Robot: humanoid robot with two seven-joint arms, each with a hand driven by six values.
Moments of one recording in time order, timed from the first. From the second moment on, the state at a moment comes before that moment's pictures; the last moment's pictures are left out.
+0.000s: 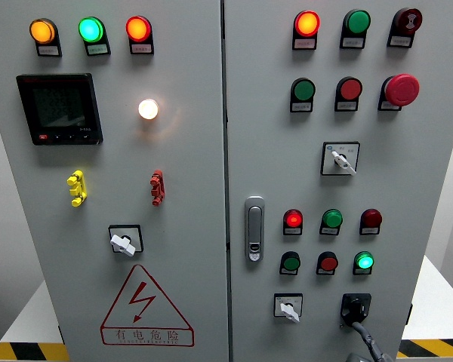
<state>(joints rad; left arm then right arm) -0.04 -0.09 0.02 -0.19 0.04 0.09 0.03 0.19 0.14 1.41 1.34 -1.31 0.11 0.14</state>
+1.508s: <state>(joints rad) -0.04 -0.09 0.02 -0.19 0.04 0.09 0.03 0.07 0.14 1.48 1.45 -1.32 0.11 0.14</state>
